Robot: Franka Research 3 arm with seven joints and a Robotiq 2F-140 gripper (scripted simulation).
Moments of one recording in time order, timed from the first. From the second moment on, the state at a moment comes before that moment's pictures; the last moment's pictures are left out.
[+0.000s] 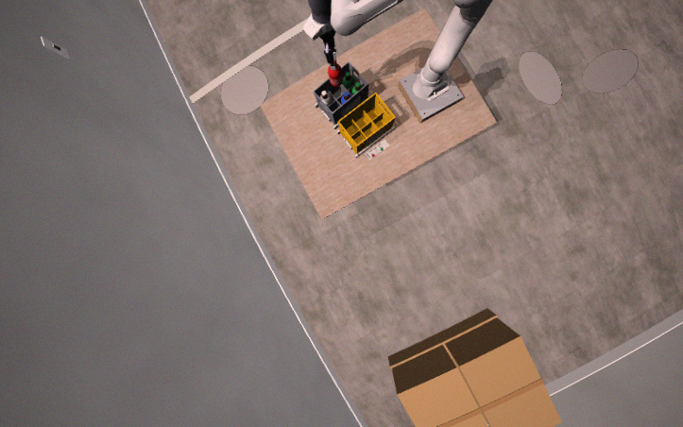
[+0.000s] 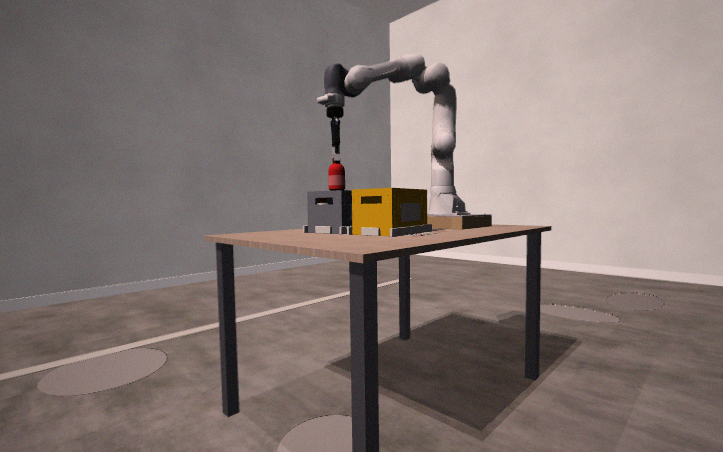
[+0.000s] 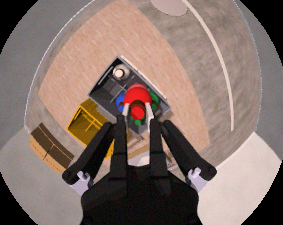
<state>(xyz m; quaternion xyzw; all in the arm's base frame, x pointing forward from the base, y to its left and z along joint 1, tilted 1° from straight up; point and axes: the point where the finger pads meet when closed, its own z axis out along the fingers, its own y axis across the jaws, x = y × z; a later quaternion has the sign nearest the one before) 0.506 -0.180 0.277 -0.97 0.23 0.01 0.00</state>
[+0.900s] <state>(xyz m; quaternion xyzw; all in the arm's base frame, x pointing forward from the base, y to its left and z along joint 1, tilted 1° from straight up) 0.477 -0.143 0.279 -0.97 0.23 0.01 0.00</state>
